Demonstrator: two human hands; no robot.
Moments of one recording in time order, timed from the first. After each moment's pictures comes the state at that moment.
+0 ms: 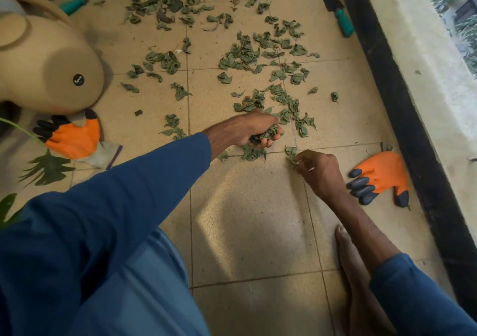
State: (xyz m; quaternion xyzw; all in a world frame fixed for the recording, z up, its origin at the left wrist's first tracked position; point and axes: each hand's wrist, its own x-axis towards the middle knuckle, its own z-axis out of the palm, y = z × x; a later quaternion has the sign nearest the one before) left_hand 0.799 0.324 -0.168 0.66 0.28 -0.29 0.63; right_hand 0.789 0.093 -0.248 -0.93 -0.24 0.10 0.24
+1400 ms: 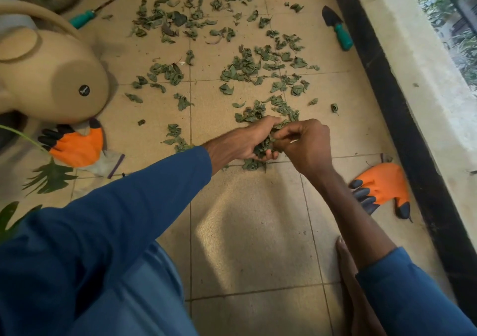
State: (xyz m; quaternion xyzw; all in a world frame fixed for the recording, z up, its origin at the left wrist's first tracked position) left_hand 0.792 0.319 -0.155 0.59 0.28 -0.31 0.69; right_hand 0.802 0.174 -0.153 -0.88 -0.17 0.07 0.44
